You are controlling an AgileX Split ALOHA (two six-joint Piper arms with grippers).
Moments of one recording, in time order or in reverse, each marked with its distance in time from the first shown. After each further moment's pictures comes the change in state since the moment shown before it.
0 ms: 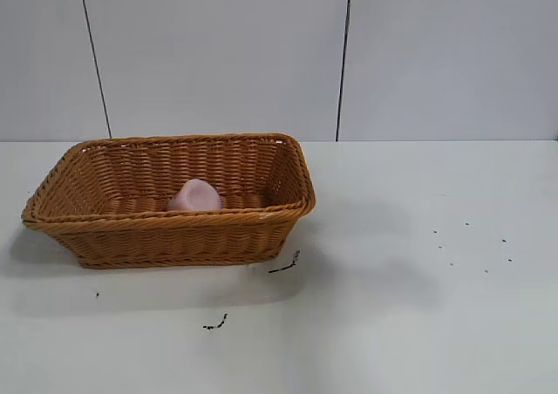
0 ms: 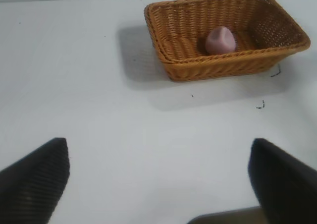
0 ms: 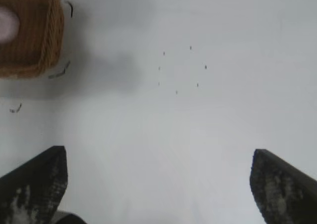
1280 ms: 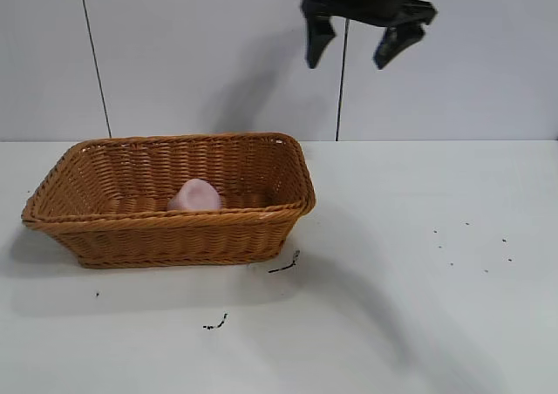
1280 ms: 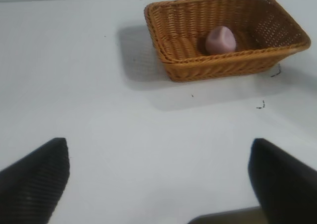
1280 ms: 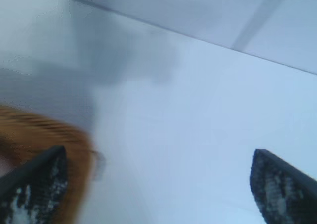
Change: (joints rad) left arm 0.000 0.000 0.000 0.000 0.000 0.000; right arm 0.005 1.811 -1.658 -0.024 0.105 0.015
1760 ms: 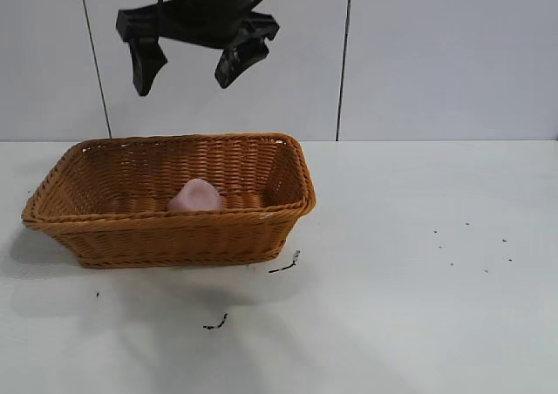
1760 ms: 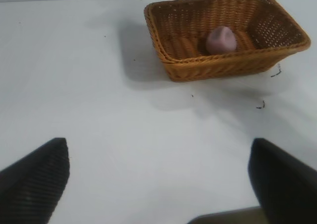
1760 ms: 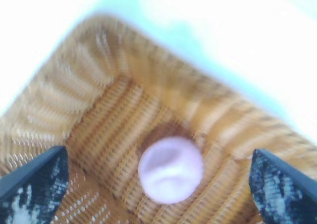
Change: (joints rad) left arm 0.000 0.000 0.000 0.000 0.000 0.000; right arm 0.347 0.000 0.000 0.013 -0.136 0.005
